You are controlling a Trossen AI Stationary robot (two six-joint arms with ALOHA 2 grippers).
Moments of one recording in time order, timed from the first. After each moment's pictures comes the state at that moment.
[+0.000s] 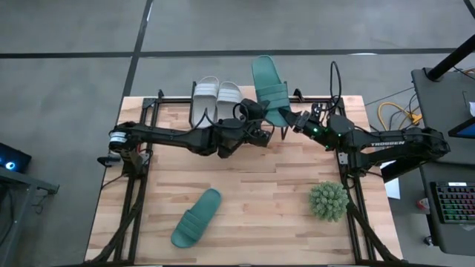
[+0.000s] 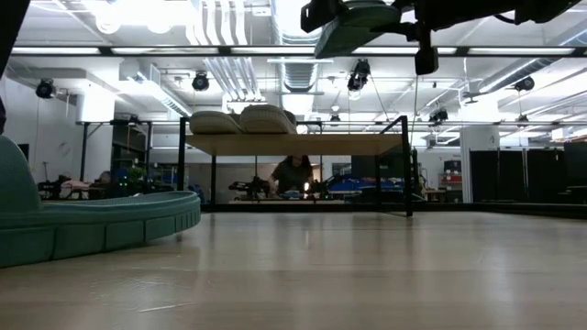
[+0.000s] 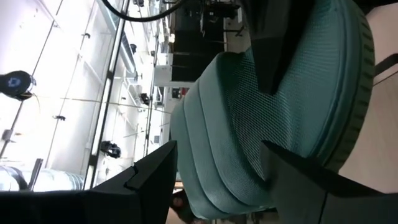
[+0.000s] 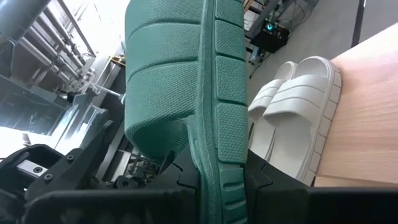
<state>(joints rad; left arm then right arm) -0.03 1.78 1.63 0.20 -0.89 1.50 -0.07 0.97 0.62 0.46 0.47 1.12</state>
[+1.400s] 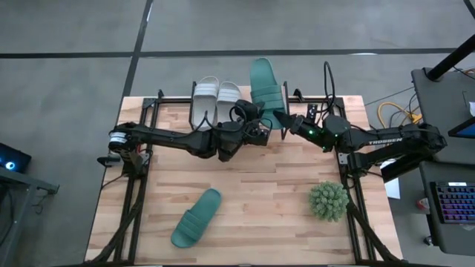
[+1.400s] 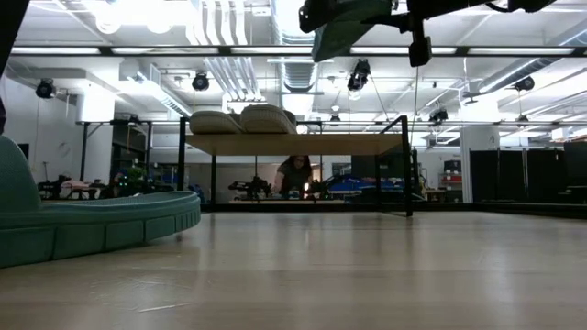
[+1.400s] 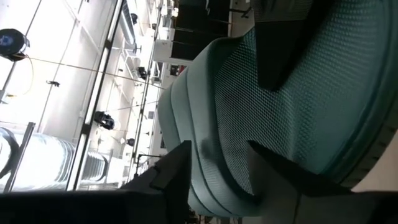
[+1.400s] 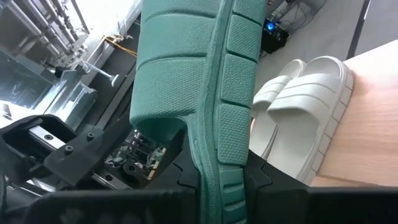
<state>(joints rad) -0.02 1.78 1.61 0.24 -1.01 1.42 0.03 1.03 0.70 0.42 0.50 0.98</state>
